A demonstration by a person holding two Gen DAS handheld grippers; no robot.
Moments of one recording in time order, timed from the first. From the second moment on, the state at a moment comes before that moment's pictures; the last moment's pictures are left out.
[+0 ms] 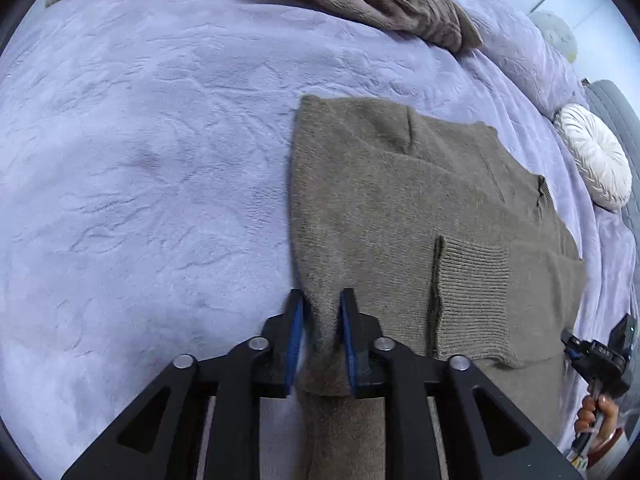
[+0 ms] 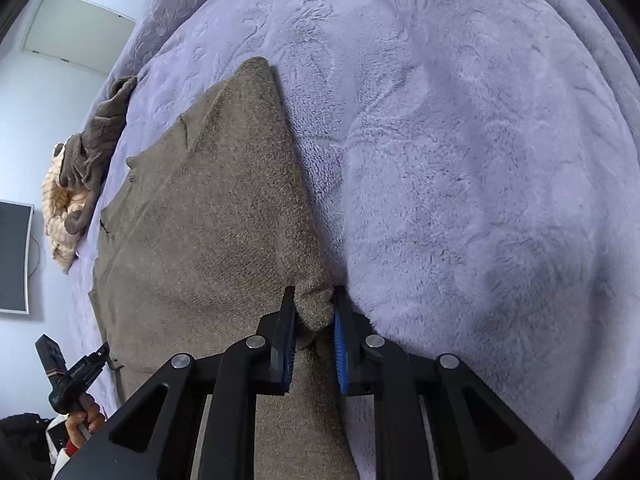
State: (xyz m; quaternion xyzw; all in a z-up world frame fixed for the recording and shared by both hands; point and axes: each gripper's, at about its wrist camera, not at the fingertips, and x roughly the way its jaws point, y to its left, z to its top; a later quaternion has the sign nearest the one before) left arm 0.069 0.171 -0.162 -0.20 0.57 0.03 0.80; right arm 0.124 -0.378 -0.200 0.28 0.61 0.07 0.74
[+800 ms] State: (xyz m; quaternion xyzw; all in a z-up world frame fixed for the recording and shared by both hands) left arm -0.025 0.123 -0.145 -0.14 0.64 0.03 0.76; right arm 0.025 -0.344 -0.156 0.24 0.66 0.07 0.71
